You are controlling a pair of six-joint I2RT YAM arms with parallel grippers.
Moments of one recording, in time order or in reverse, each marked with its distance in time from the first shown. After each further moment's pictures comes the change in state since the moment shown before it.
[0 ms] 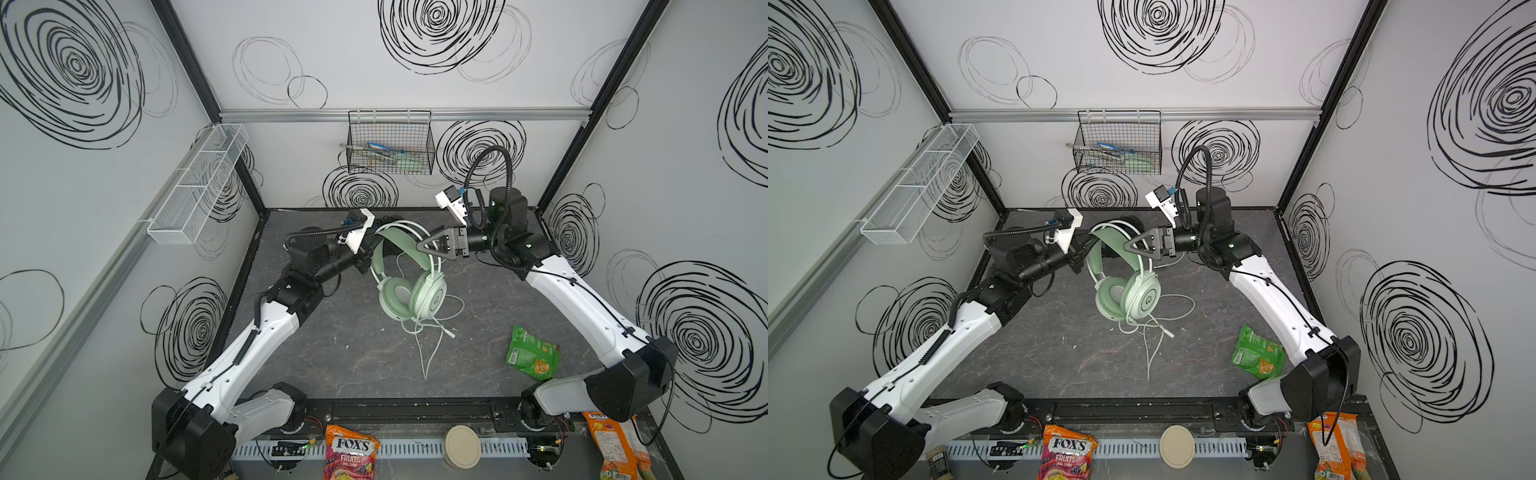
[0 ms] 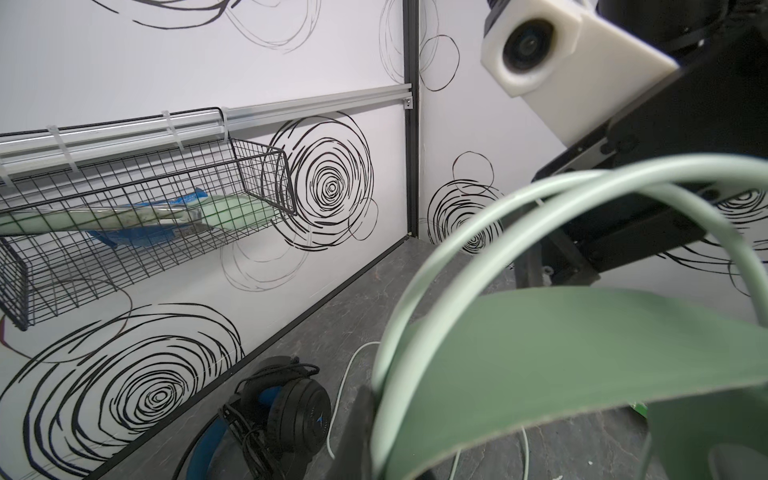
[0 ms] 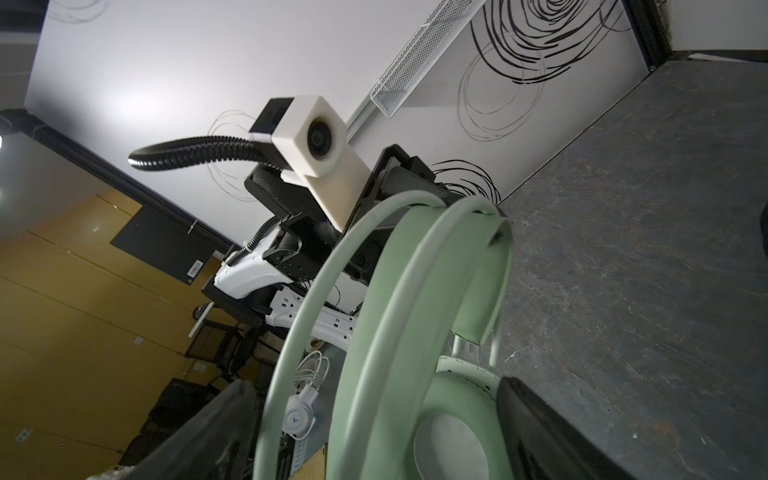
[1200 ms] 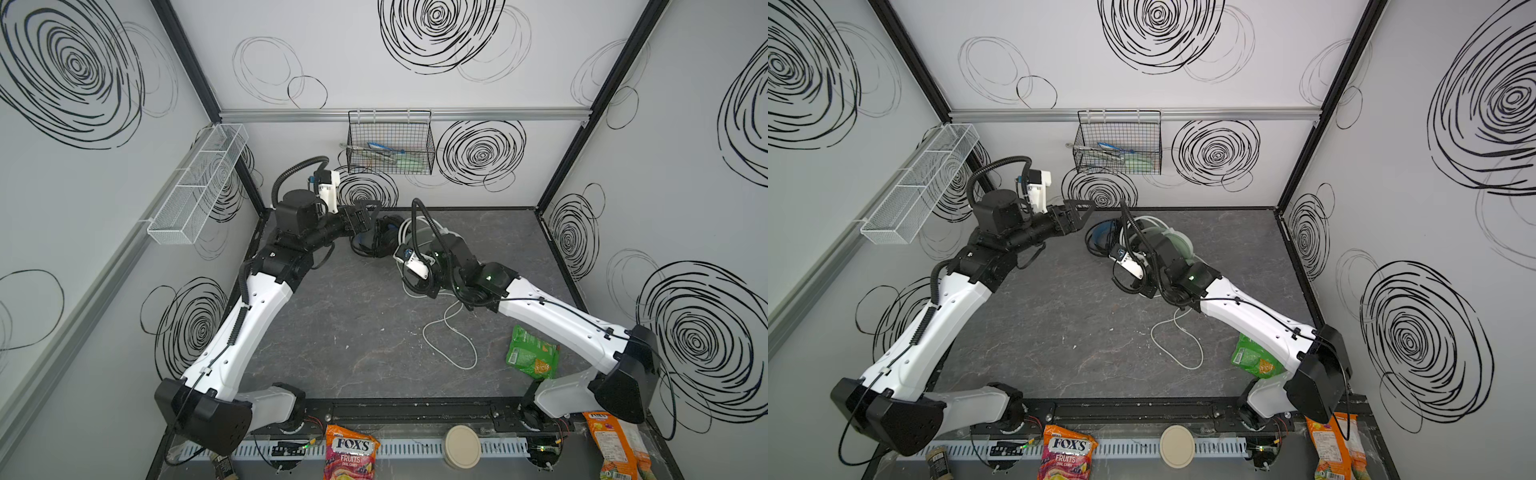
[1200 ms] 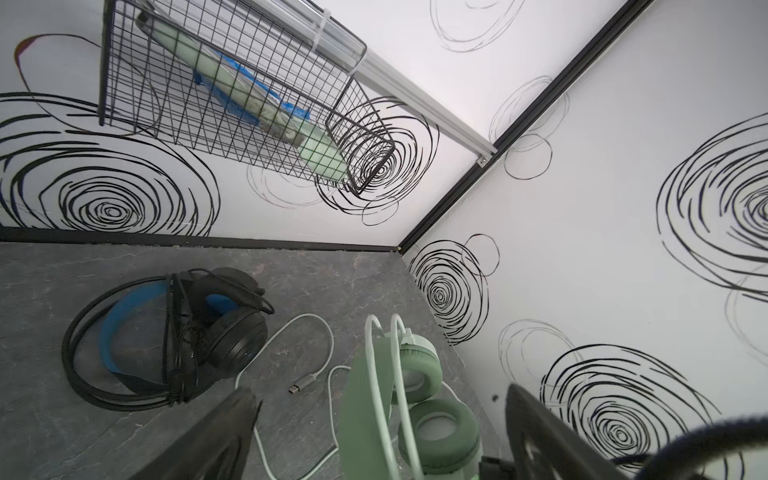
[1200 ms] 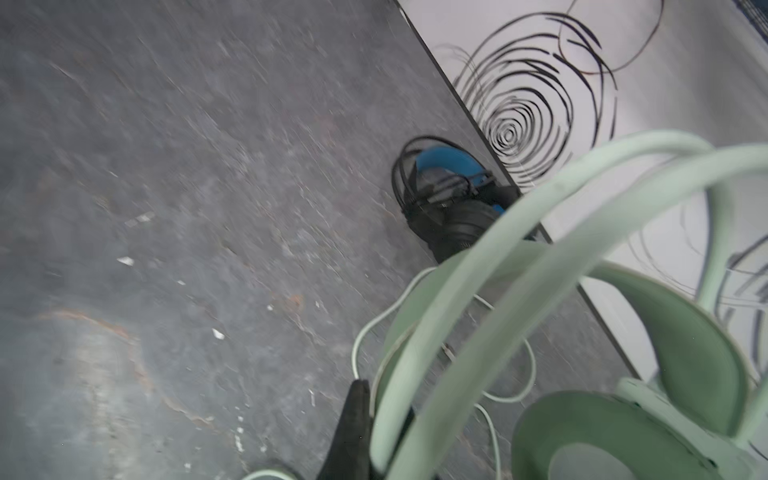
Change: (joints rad) left arm 0.100 0.158 0.432 -0.434 -0.050 -0.665; right arm 0.383 -0.018 -0.204 -0.229 1.310 -1.018
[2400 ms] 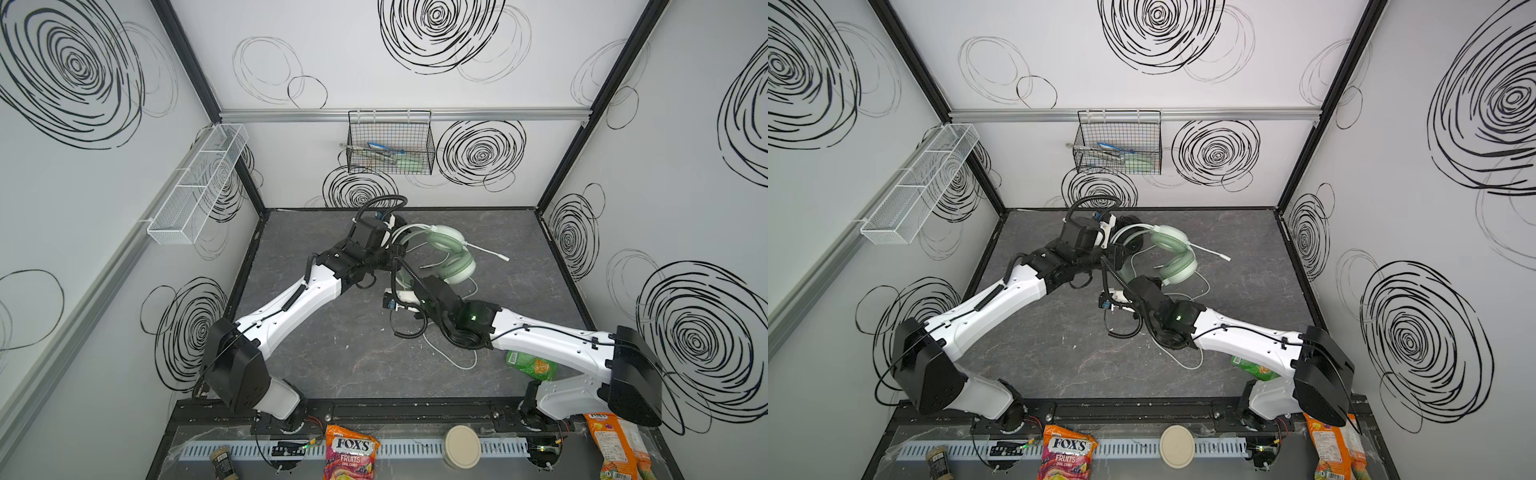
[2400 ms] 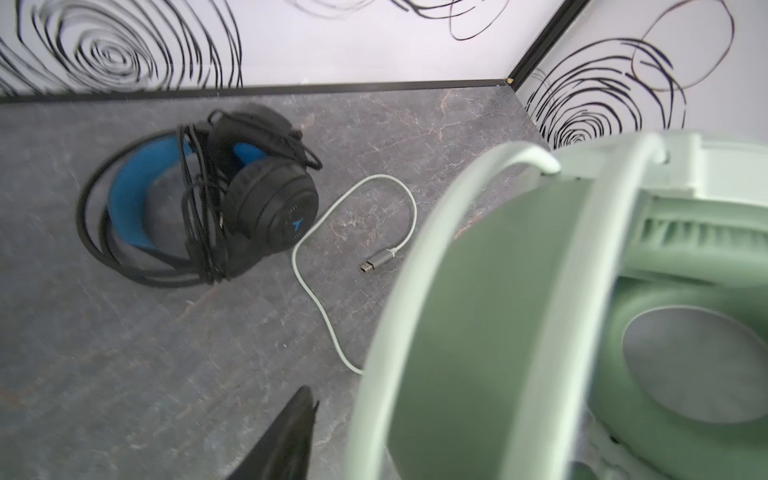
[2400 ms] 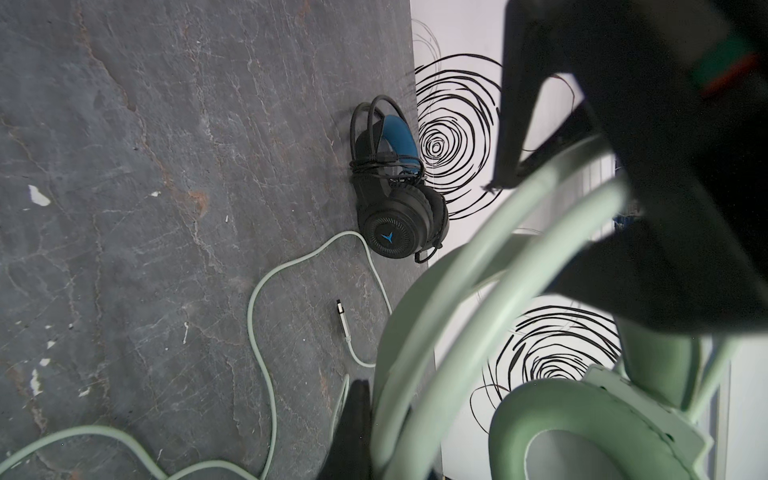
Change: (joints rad) left arm -0.282 0.189 -0.125 -0.080 -0.369 0.194; right arm 0.209 -0.024 -0.225 0.272 0.420 -0.438
